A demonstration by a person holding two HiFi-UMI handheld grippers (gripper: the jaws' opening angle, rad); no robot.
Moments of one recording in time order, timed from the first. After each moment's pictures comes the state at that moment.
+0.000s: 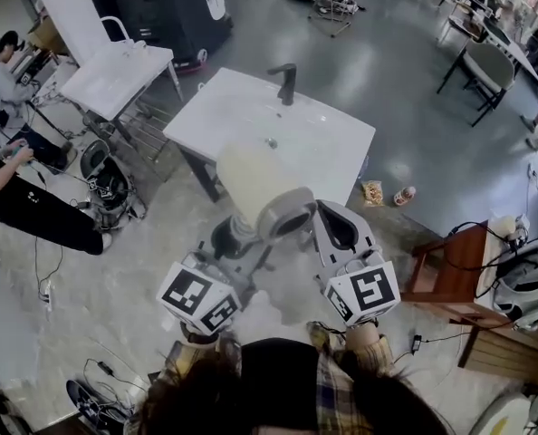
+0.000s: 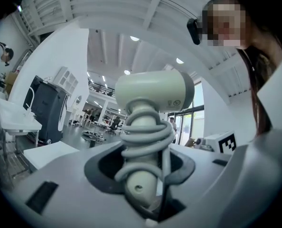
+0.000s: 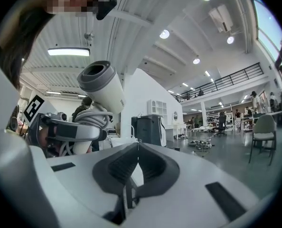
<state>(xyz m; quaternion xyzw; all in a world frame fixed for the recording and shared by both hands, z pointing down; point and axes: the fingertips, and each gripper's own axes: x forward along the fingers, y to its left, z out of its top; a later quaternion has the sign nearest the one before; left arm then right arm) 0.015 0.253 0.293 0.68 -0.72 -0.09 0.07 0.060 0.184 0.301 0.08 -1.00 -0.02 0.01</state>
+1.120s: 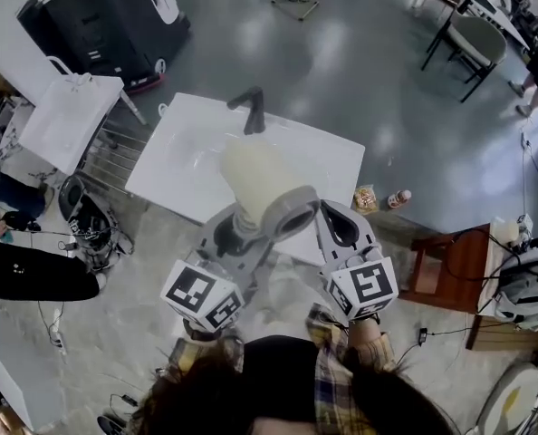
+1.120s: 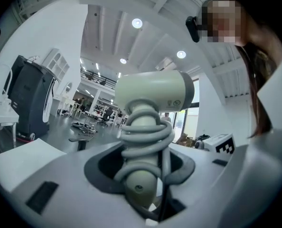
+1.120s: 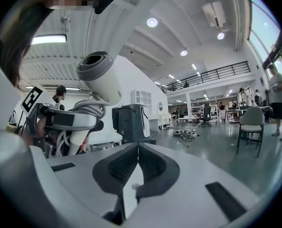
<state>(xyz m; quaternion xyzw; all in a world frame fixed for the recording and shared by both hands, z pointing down) -0.092 0.068 0.323 0.73 -0.67 -0.07 0.11 -0.033 0.002 0.352 0.17 -0.98 0.02 0.07</state>
